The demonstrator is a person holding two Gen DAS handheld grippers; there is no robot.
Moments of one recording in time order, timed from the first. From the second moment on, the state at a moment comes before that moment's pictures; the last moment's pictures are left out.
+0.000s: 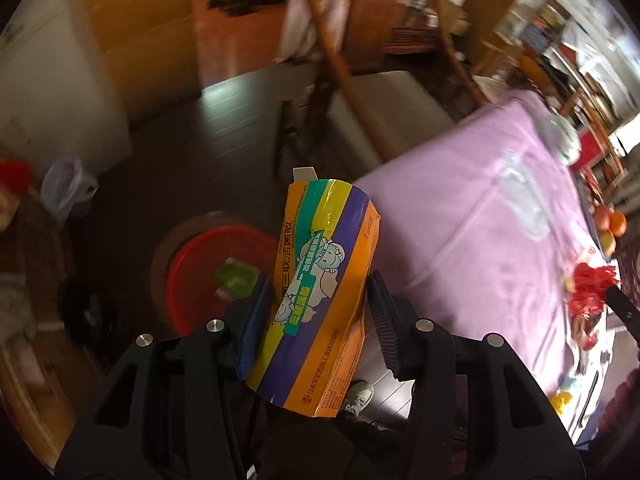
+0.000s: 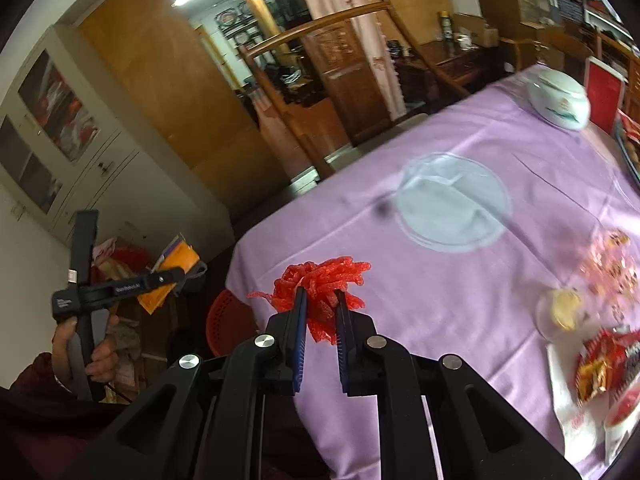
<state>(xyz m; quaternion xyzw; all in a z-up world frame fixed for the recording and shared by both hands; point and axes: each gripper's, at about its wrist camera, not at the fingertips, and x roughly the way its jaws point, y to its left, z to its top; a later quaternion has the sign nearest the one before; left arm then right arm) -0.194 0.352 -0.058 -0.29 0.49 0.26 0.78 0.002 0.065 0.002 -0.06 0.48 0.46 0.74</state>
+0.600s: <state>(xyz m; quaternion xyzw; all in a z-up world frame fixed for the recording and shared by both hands) -0.235 0.414 -0.083 -0.35 0.48 0.32 0.74 -0.018 0.126 0.006 -0.10 0.49 0.48 0.72</state>
